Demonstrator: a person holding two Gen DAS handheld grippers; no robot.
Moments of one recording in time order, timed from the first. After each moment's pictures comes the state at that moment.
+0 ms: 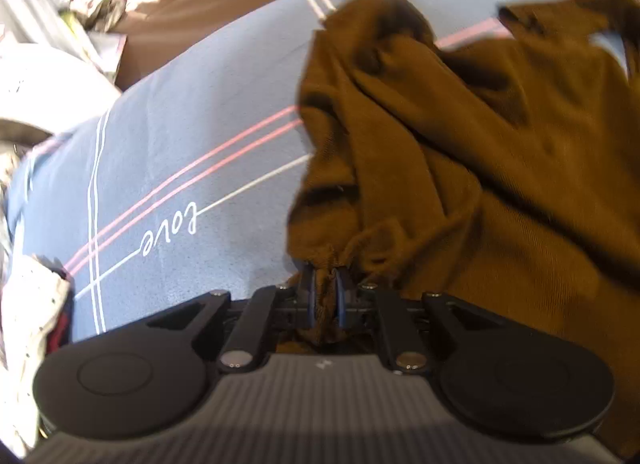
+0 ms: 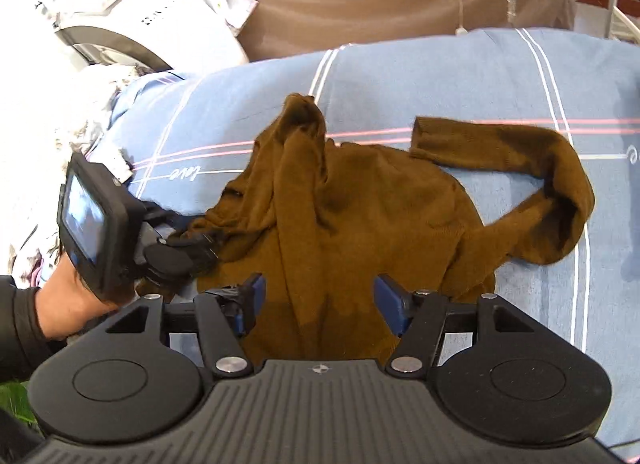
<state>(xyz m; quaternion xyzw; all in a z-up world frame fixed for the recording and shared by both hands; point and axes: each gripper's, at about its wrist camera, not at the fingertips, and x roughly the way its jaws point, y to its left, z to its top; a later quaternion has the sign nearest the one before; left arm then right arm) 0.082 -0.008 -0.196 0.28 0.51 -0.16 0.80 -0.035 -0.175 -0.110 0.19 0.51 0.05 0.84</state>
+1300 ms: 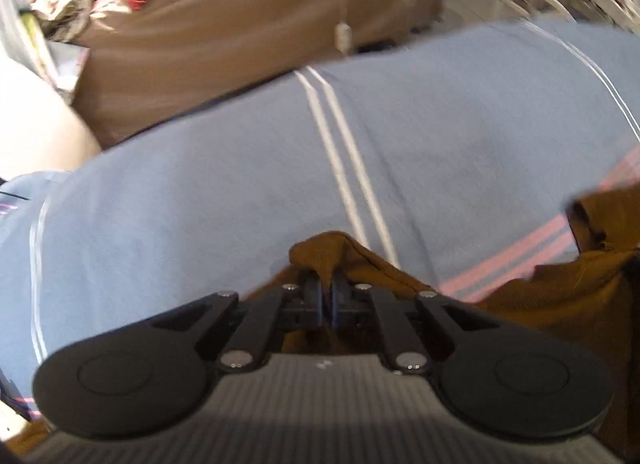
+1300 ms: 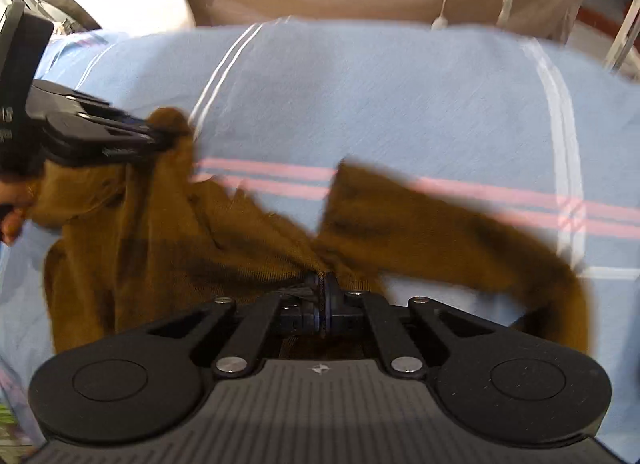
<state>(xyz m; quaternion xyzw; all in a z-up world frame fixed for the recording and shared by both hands) 0.251 -0.081 -0.202 0.21 0.51 -0.19 0.81 0.074 -0.236 -0.159 0.07 0.55 0.01 0.83</state>
